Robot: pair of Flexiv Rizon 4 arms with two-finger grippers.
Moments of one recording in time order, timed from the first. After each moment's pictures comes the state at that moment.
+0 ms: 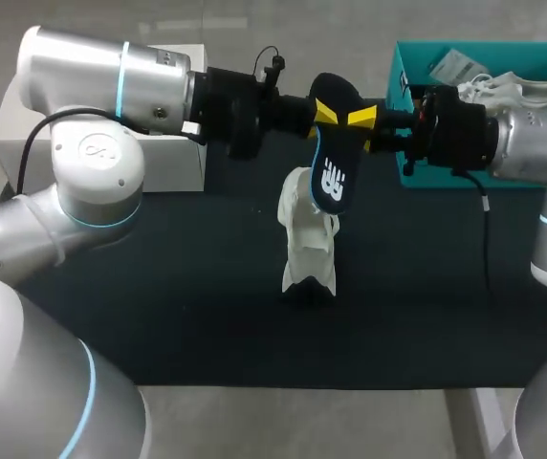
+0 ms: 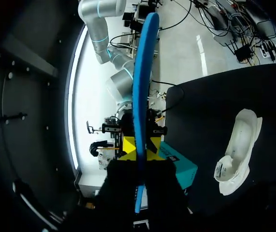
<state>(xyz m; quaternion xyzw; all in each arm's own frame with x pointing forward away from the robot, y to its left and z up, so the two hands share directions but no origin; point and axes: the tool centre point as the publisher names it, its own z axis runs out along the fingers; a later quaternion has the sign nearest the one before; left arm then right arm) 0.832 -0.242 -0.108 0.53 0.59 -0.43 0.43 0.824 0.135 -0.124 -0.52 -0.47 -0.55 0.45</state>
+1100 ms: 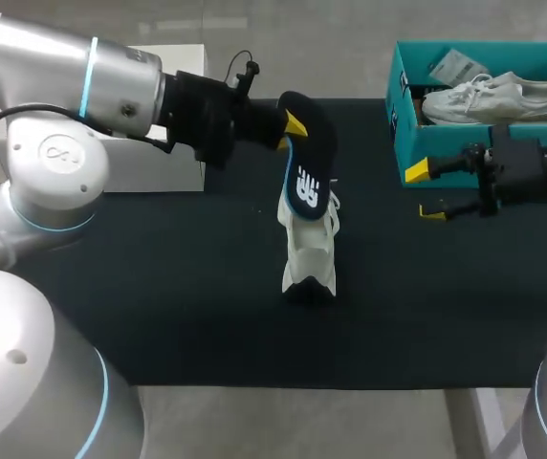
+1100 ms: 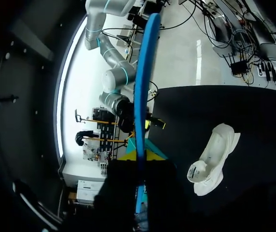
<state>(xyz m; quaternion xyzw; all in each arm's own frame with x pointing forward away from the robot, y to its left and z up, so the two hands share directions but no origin) 0.812 -0.199 -0.113 0.51 0.65 -0.41 0.38 0.795 0.019 -0.233 -0.59 -0.61 -0.44 0.31</state>
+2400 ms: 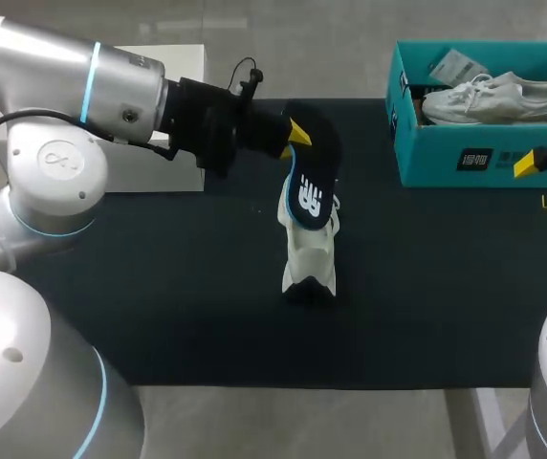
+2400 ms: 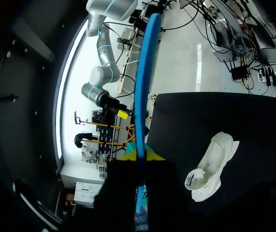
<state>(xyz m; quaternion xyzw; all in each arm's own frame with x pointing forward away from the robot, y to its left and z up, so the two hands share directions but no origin) 0.796 -0.205 -0.115 0.51 0.65 -0.42 0.37 0.775 -0.121 -0.197 -0.67 -0.62 -0.36 0.19</state>
